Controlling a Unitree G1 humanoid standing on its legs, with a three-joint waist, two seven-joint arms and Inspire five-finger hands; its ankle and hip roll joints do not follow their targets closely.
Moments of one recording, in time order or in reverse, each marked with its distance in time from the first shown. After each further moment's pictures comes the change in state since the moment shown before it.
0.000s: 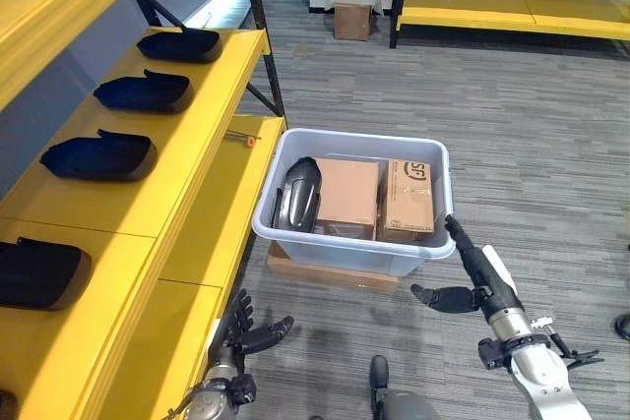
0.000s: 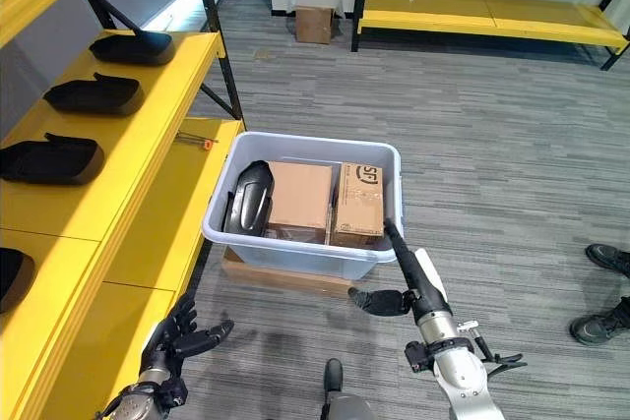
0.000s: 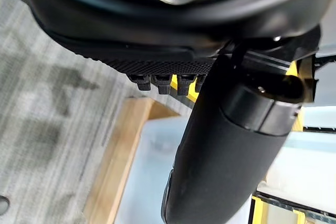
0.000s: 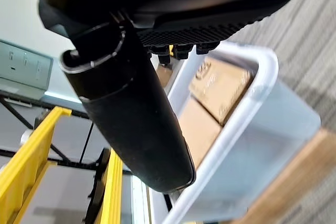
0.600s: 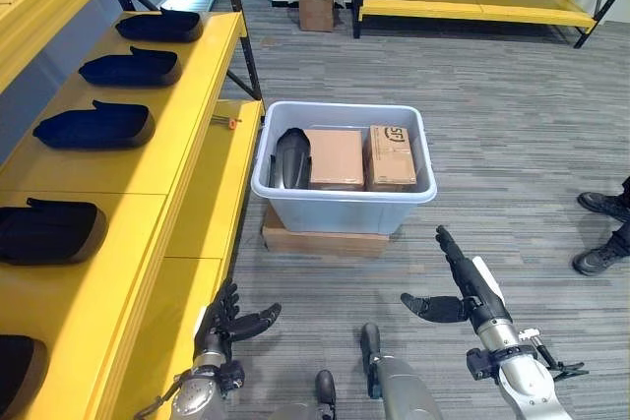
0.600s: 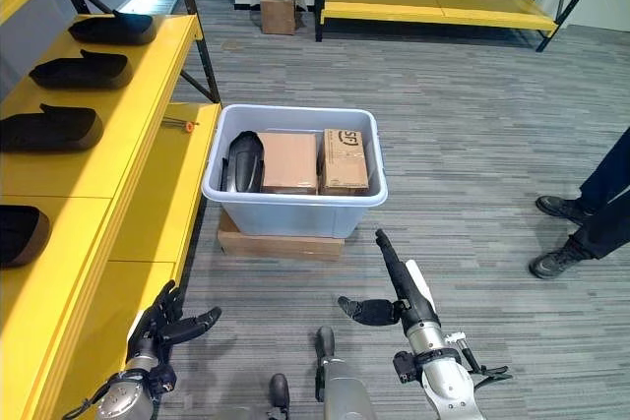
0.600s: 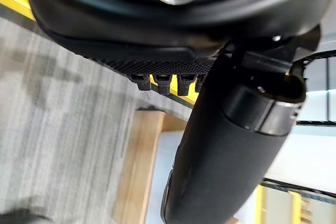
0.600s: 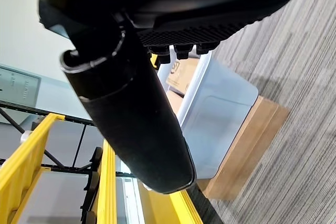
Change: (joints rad) left arm -0.011 0.071 0.005 0.035 -0.035 -0.011 0.031; right arm 0.073 0.073 0.050 -0.001 -0.002 0.001 -0.014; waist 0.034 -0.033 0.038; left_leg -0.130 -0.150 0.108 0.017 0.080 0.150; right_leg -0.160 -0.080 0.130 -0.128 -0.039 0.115
